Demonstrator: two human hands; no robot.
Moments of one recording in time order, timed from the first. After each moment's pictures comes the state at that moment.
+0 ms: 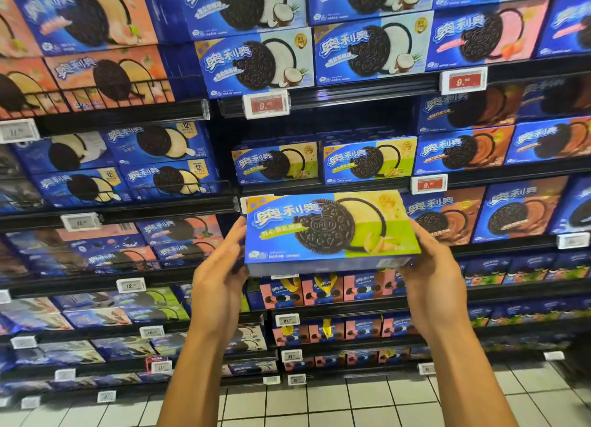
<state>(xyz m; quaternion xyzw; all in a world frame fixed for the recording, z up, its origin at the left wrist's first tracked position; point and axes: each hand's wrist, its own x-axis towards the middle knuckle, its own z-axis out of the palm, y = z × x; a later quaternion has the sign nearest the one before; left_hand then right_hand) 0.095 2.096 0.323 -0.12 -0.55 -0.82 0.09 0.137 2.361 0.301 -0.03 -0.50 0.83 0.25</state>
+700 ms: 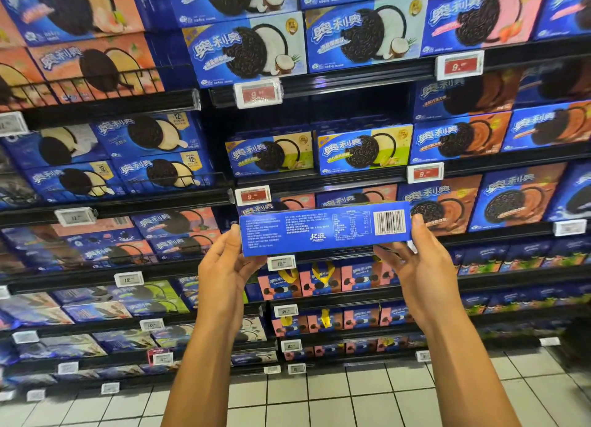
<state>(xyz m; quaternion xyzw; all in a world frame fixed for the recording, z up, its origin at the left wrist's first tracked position) 0.098 2.112 0.319 -0.06 -0.61 -0.78 0.09 0.144 2.358 0.306 -0.05 -0.52 0.82 0.23</state>
